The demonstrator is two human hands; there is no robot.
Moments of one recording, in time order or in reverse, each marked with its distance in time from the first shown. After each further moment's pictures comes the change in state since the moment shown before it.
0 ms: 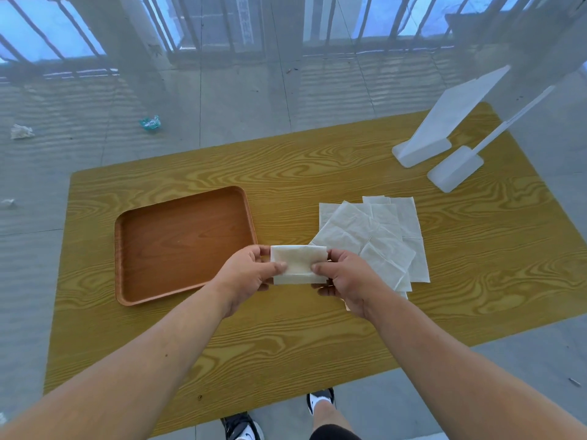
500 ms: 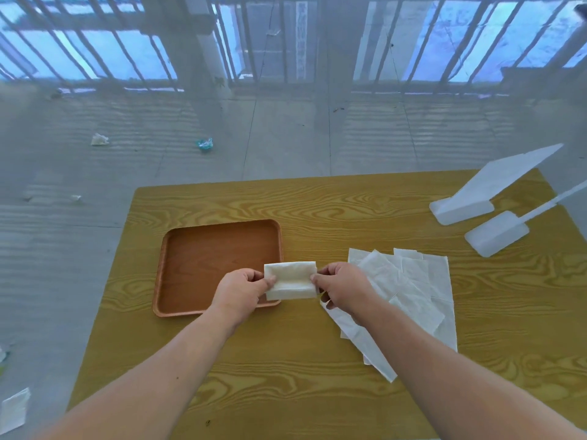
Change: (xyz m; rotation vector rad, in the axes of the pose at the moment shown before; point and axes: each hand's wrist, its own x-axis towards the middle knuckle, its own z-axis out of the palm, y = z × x) left_hand -0.007 0.013 -0.043 0.130 0.405 -0.012; right_hand 0.036 -0.064 0.037 -0.465 -0.001 -0.138
